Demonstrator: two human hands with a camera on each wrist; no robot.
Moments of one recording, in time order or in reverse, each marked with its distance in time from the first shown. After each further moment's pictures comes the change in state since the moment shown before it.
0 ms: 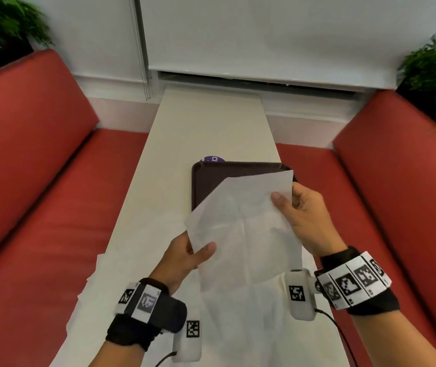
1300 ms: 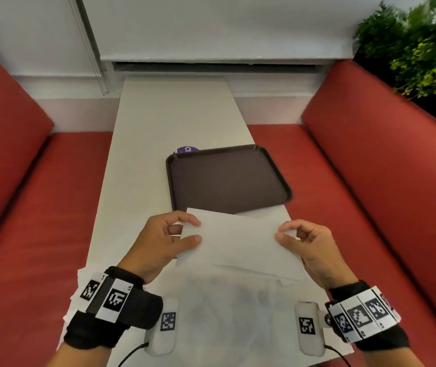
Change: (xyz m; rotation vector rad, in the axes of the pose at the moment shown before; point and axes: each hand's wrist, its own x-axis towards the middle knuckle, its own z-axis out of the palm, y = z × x) left_hand 0.003 0.041 -0.010 0.093 -0.118 0.072; right_hand -0.086 0.042 -0.017 0.213 0.224 0.247
